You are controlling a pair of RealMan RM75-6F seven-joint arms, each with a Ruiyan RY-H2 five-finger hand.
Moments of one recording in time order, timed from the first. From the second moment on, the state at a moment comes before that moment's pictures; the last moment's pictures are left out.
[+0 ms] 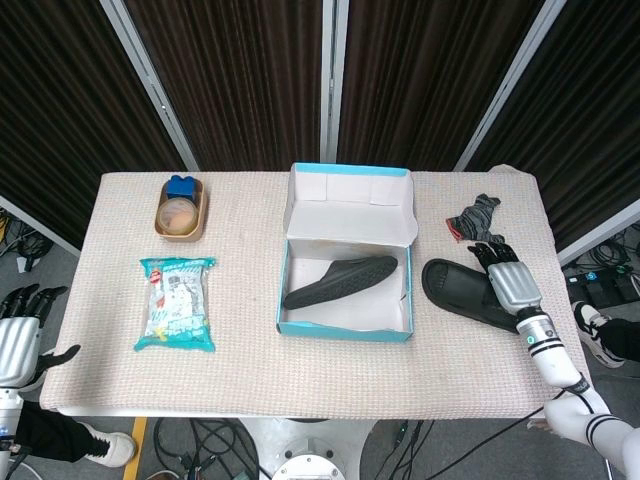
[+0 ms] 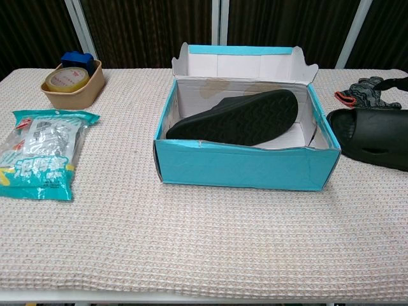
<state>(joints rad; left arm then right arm) -0.09 -1.14 -0.07 -1.58 1.43 1.46 0.04 0.54 -1.55 0.03 -0.80 -1.43 1.00 0.29</state>
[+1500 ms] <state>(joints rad) -1.11 -1.60 -0.32 -1.44 0.90 0.67 0.19 0.35 -1.02 0.16 -1.47 -1.41 1.31 0.07</state>
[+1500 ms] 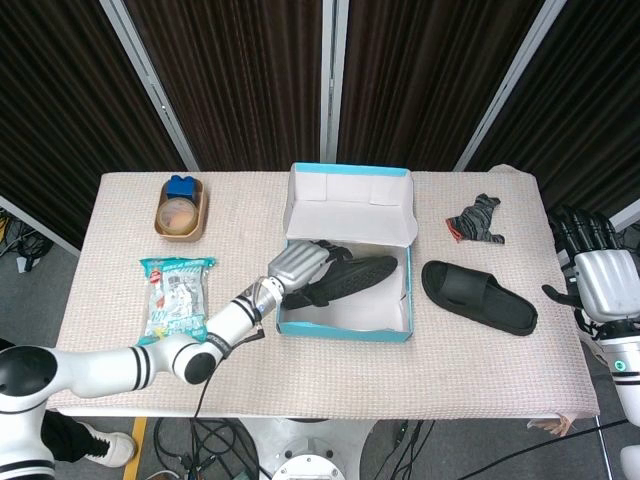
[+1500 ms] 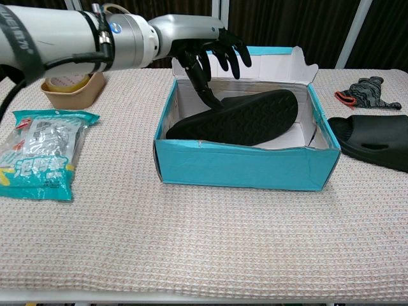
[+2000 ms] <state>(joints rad) -1.23 -1.79 -0.20 -1.25 0.59 0.76 0.51 0.34 -1.03 0.15 -1.44 -1.41 1.31 0.10</state>
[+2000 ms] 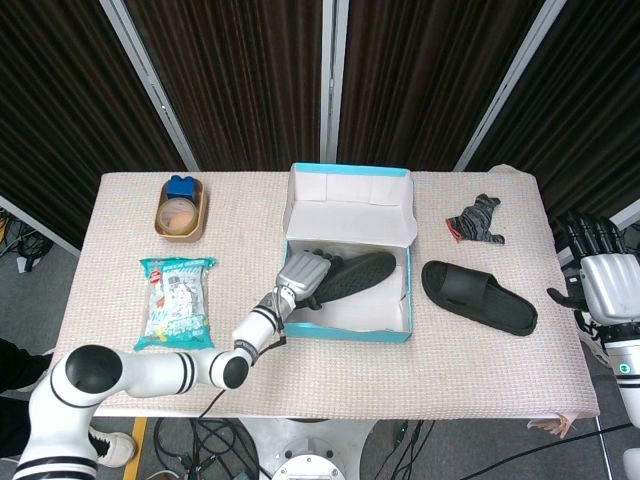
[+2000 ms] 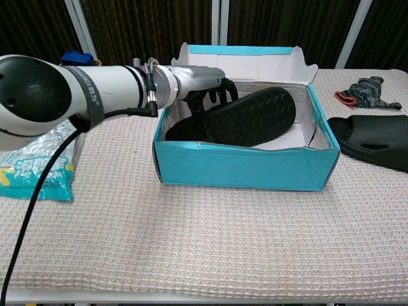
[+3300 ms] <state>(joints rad) -0.84 -1.44 -0.24 -1.59 1.12 1.14 0.08 0.32 -1.04 0.17 -1.42 -1.43 1.34 0.14</state>
